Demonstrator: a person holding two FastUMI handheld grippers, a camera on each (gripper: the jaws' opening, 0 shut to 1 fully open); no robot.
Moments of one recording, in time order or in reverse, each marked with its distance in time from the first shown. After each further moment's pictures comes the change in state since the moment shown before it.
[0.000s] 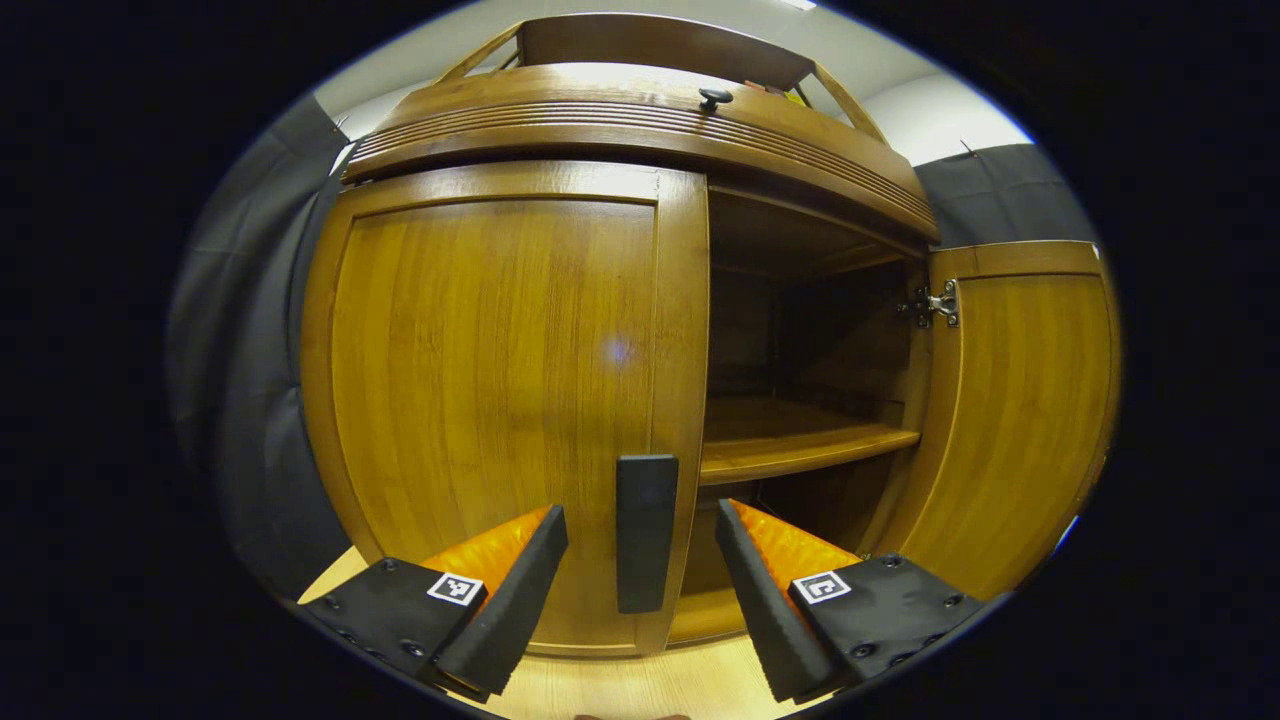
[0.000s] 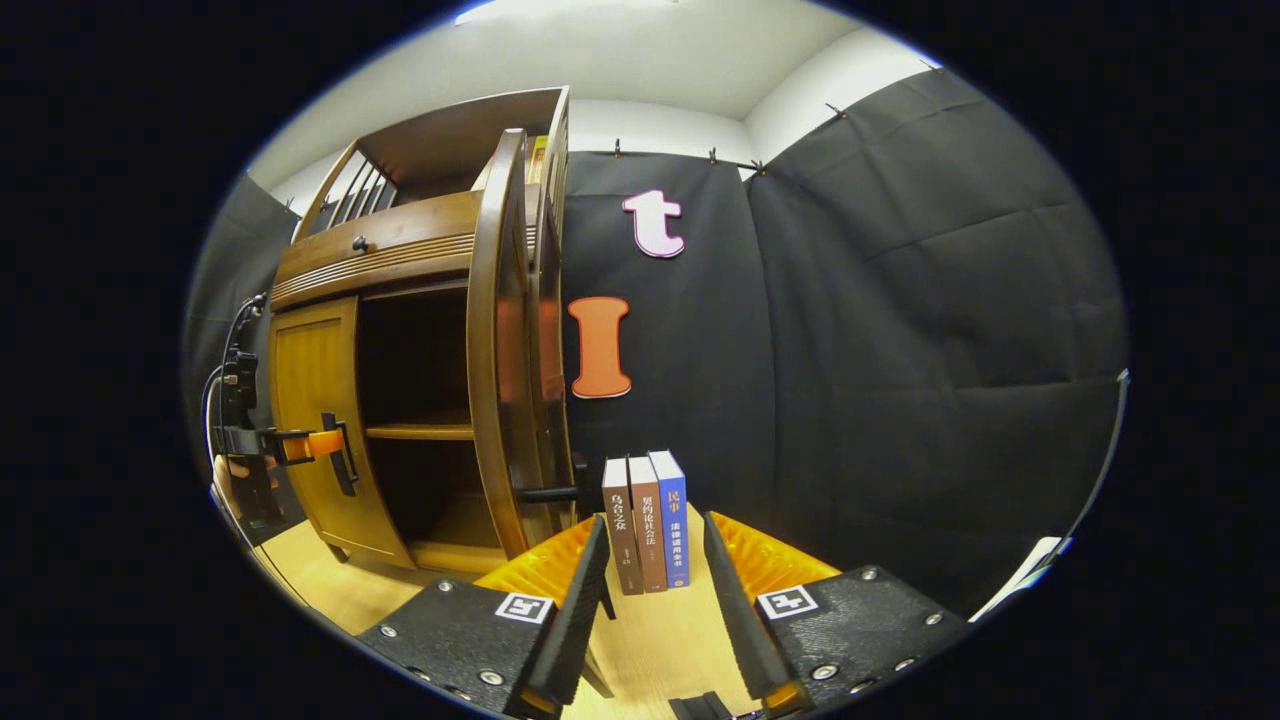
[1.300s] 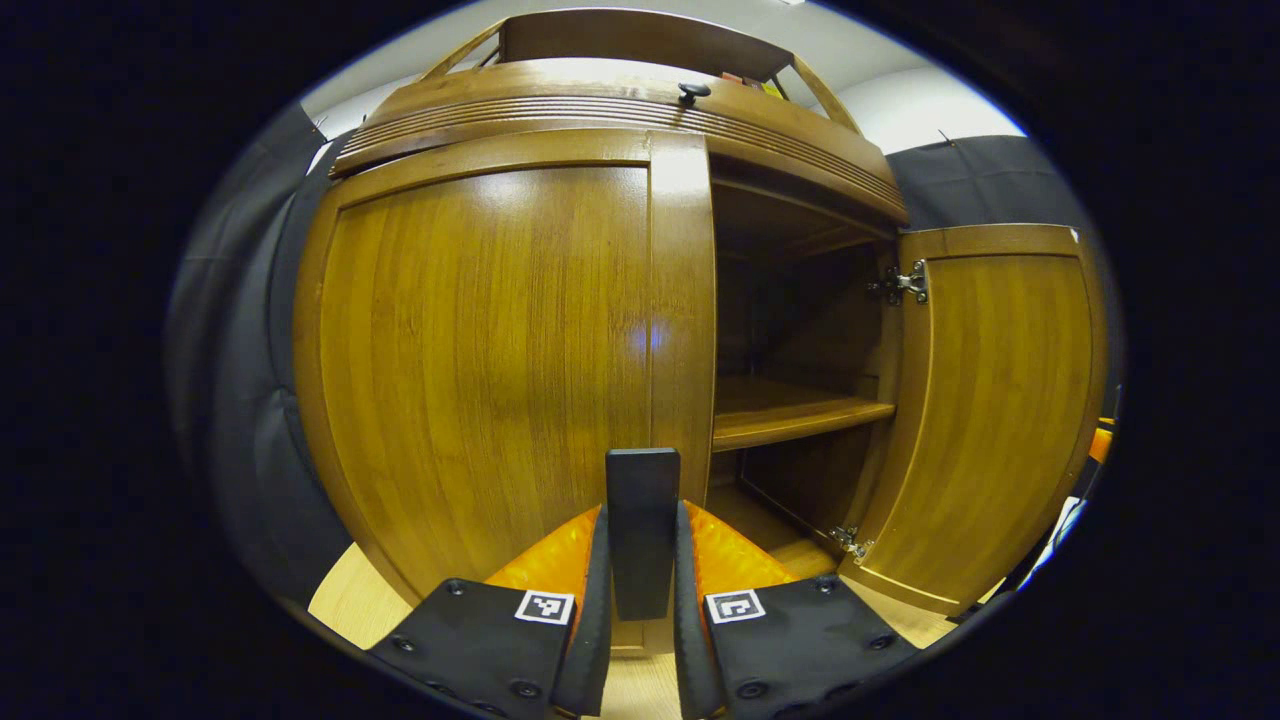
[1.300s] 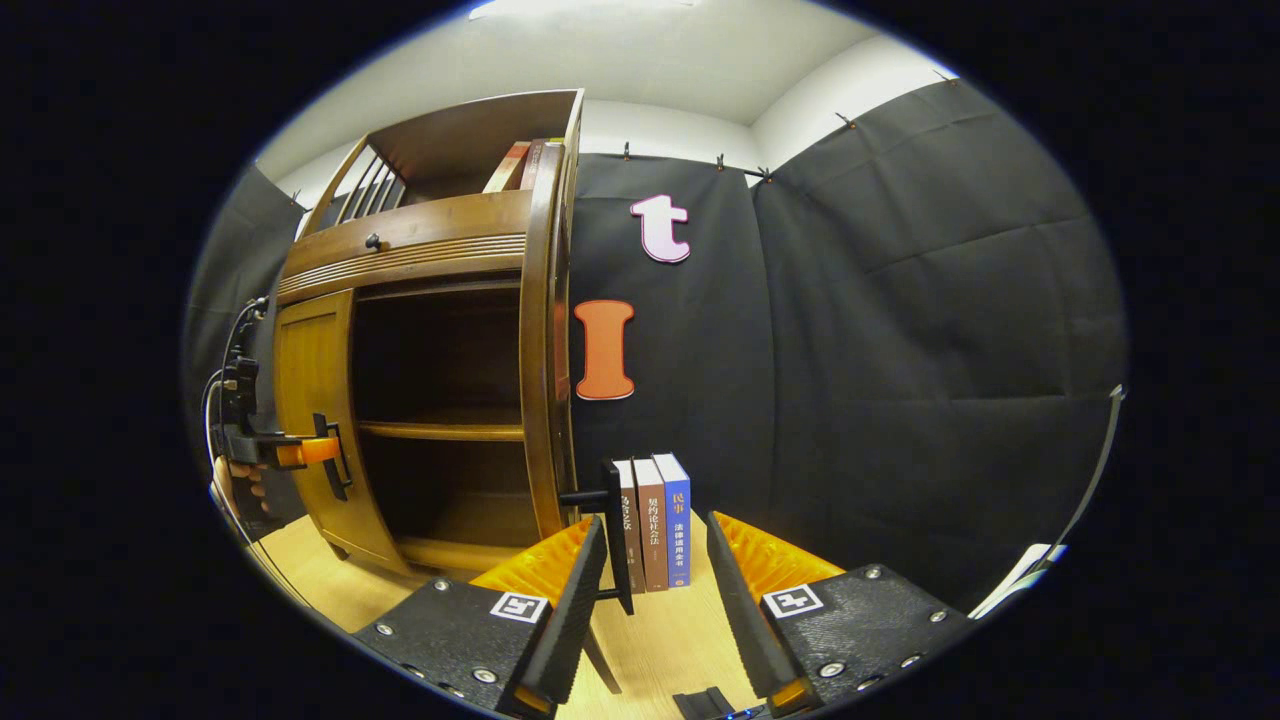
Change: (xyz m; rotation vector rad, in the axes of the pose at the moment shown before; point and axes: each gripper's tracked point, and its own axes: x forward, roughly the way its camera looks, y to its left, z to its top) left arm -0.035 -0.003 -0.014 0.011 0.052 -0.082; right arm -0.016 0.022 0.011 -0.016 0.000 -0.002
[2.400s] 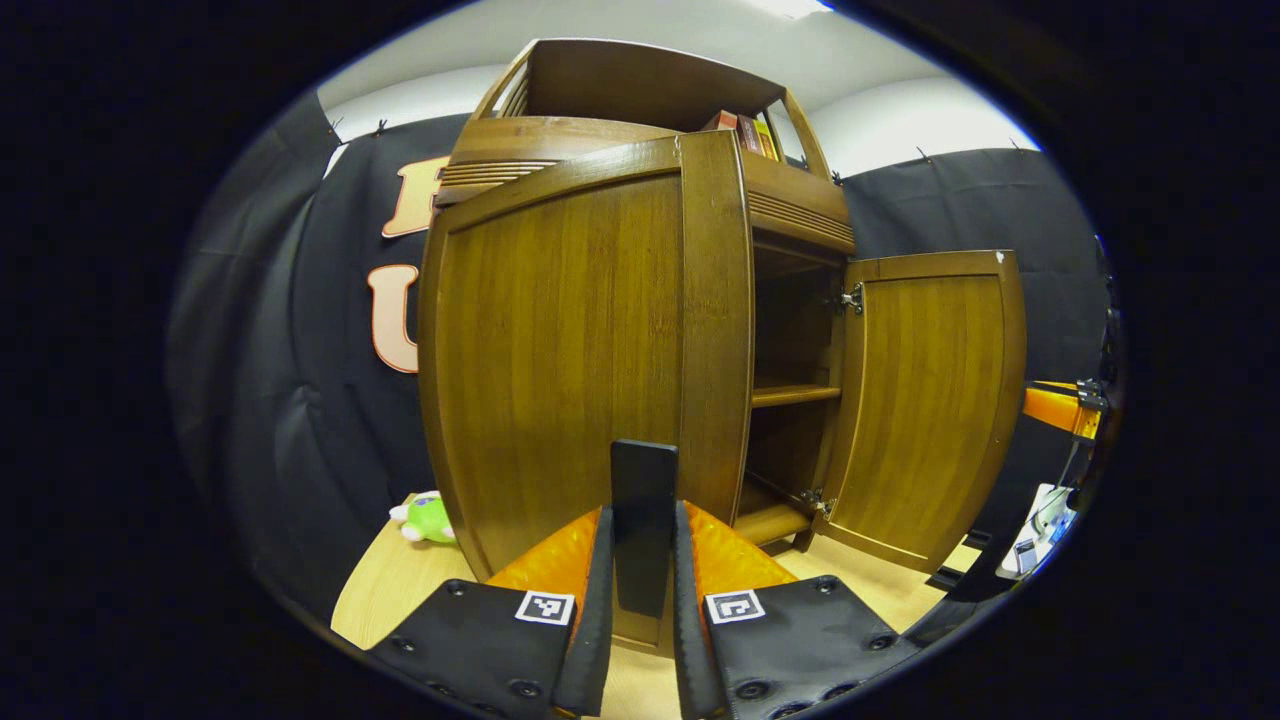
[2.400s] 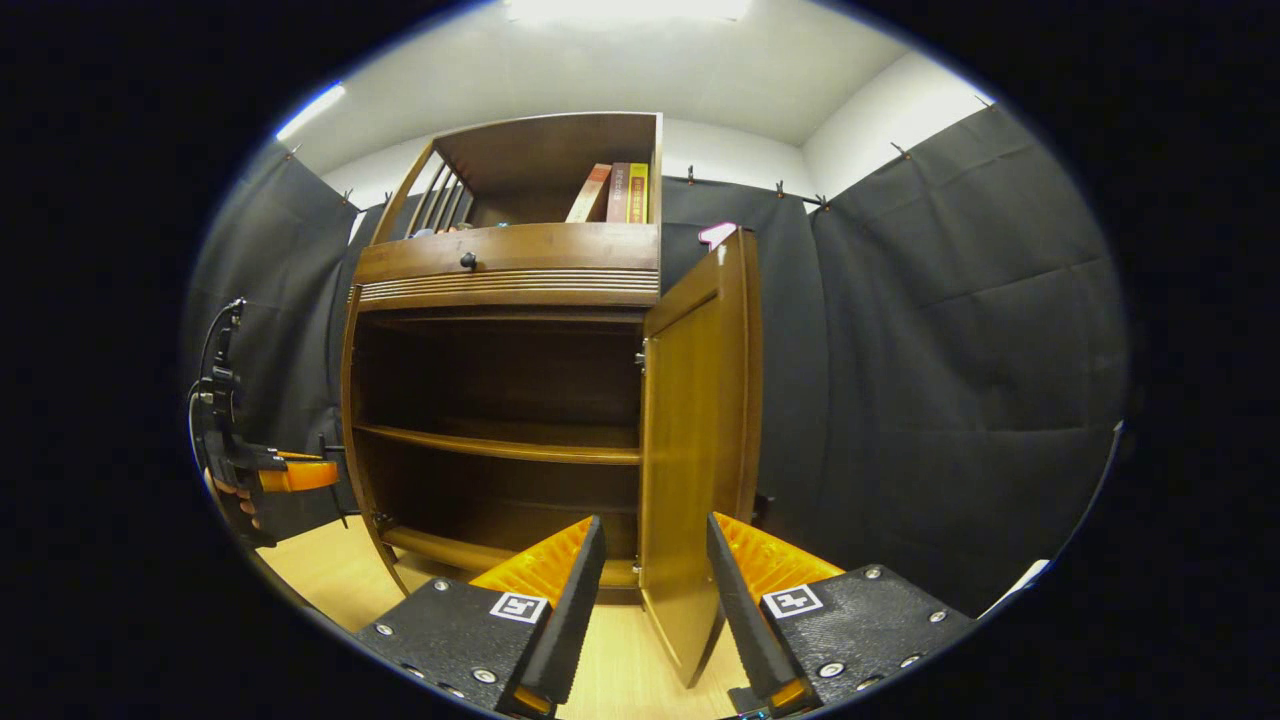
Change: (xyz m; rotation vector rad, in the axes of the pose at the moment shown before) left arm -0.138 0.044 -0.010 -0.005 -0.019 -0.038; right arm -0.044 0.103 0.028 -0.051 -0.043 0.150
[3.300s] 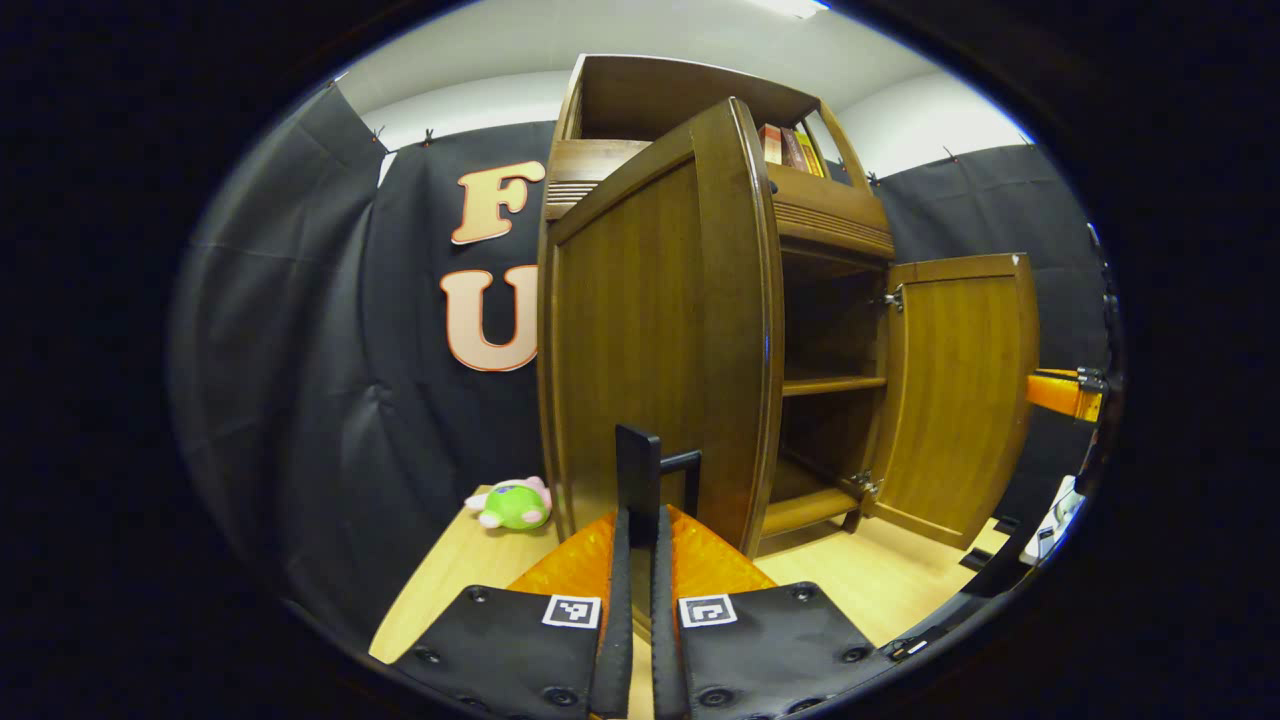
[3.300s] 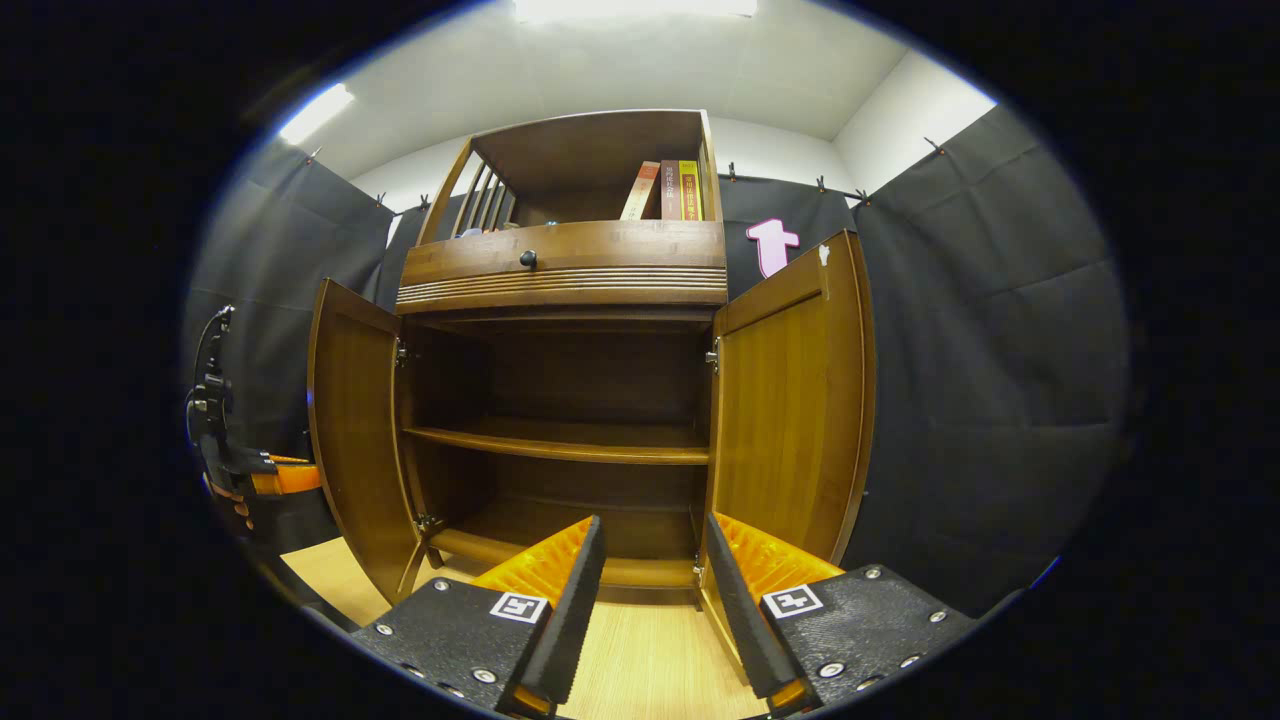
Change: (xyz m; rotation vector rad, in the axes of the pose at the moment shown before) left arm -0.070 0.073 -0.008 0.013 -0.008 0.157; right arm 0.001 0.057 0.002 0.016 0.010 0.121
